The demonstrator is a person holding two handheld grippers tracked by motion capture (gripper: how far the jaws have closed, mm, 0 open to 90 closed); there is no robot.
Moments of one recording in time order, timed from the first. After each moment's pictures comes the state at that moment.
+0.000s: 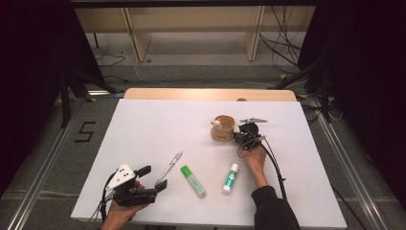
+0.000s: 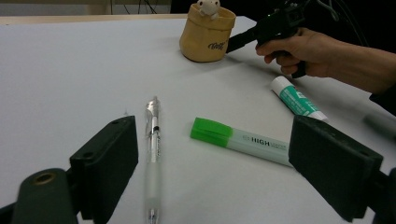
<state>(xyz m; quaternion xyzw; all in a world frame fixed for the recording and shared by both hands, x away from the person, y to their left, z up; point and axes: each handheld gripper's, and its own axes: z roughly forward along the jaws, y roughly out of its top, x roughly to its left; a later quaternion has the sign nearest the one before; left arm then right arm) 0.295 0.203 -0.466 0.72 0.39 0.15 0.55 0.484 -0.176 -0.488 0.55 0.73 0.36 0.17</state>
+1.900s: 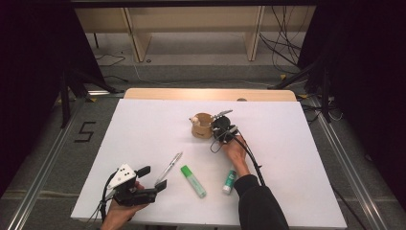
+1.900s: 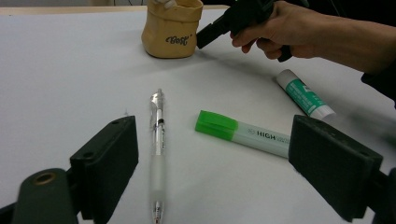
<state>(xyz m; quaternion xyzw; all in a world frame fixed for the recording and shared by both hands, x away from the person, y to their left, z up) 0.297 0.204 -0.467 0.73 0.40 0.15 0.53 0.507 -0.097 -0.475 0.46 0.83 0.27 0.18</state>
